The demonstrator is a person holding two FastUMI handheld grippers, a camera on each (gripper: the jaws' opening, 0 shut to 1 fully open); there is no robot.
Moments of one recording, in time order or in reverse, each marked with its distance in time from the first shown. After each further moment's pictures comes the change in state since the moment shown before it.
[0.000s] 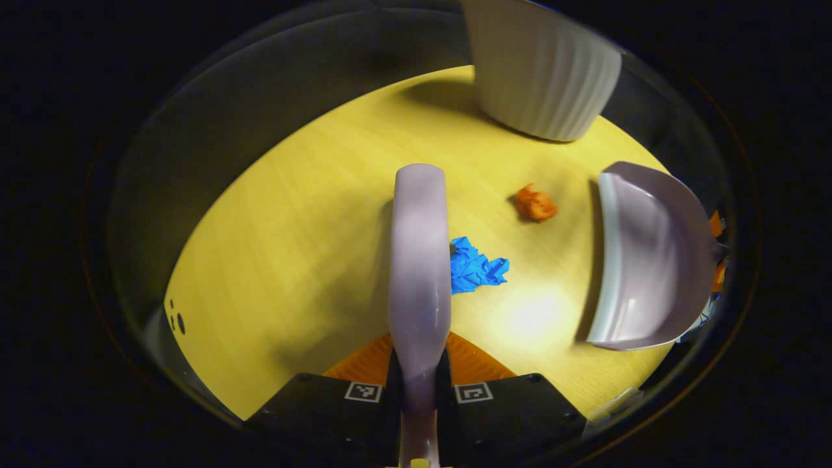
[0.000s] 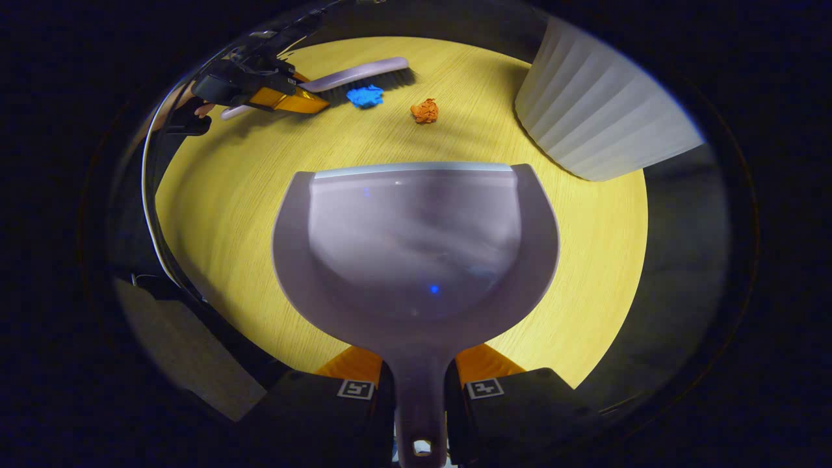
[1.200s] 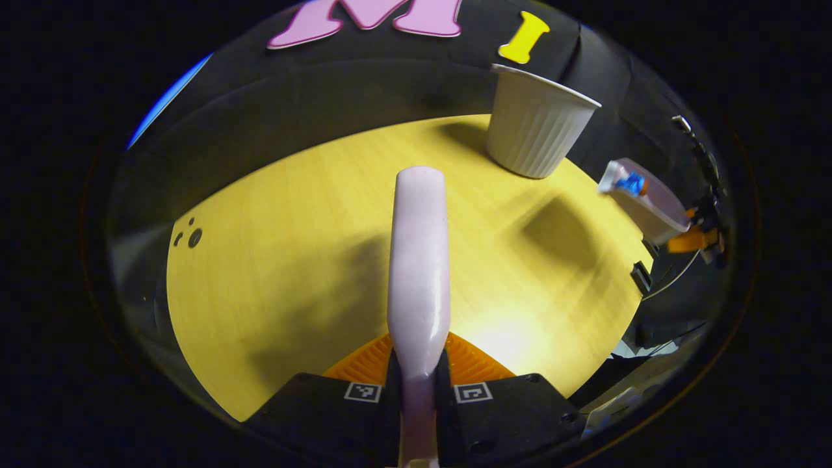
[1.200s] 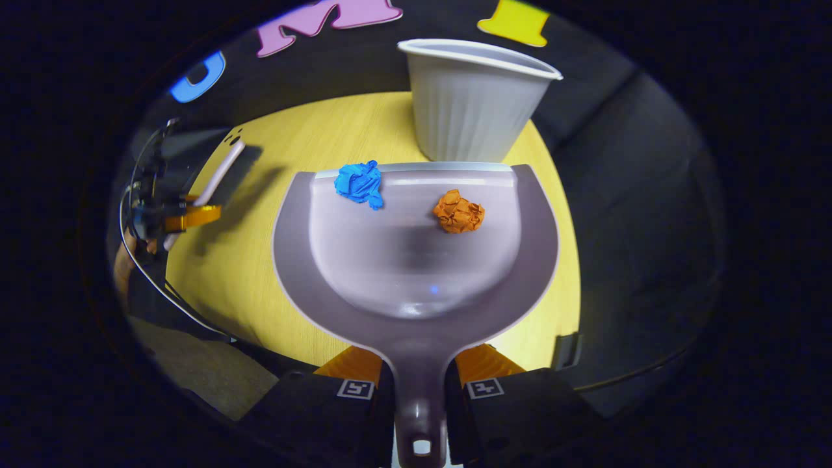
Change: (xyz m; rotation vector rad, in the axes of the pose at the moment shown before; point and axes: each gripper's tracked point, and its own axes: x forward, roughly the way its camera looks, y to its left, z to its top) left arm -0.070 -0.034 -0.022 -0.319 -0.167 0.041; right arm -0.112 -0.031 -0.007 0.390 -0.238 -0.102
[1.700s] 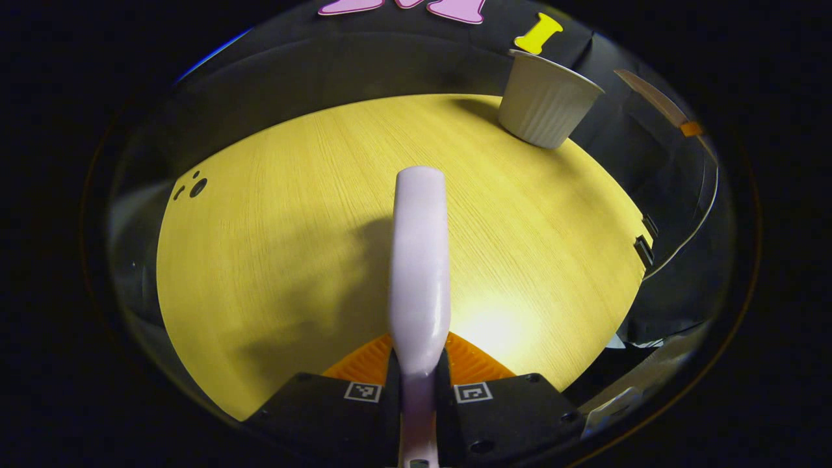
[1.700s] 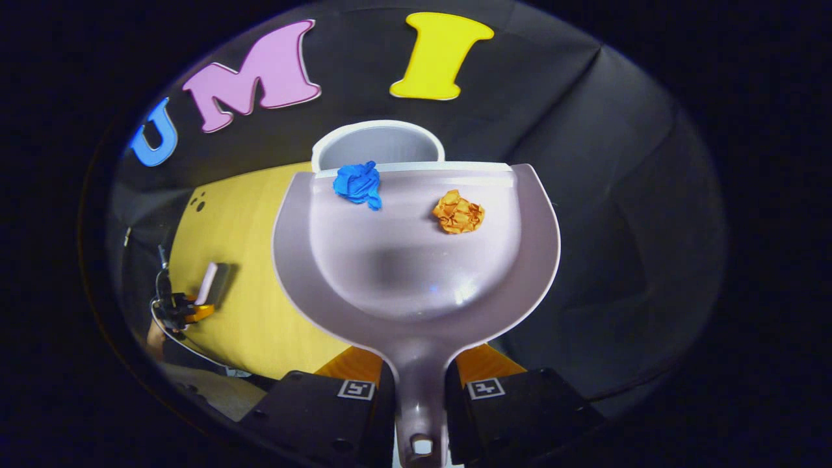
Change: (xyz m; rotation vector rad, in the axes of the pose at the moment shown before) left arm 0.025 0.000 -0.002 -0.013 0.044 -0.041; right arm -0.084 -0.080 0.112 0.074 -0.080 -0.223
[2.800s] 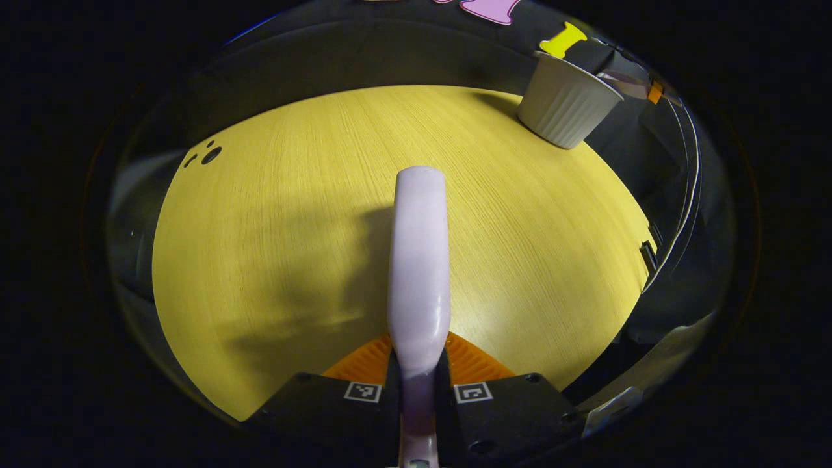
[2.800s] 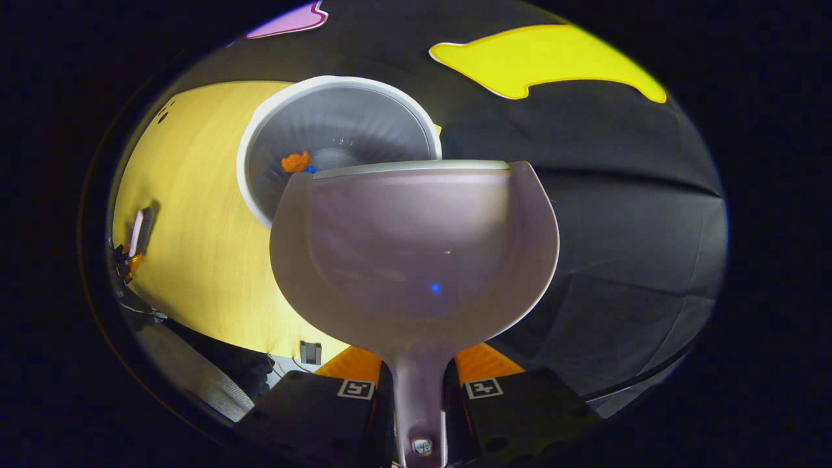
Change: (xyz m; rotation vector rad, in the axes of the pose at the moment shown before) left arm 0.003 0.015 -0.018 -0.094 0.027 0.018; right arm 0.066 0.006 0.111 -0.452 0.373 -0.214
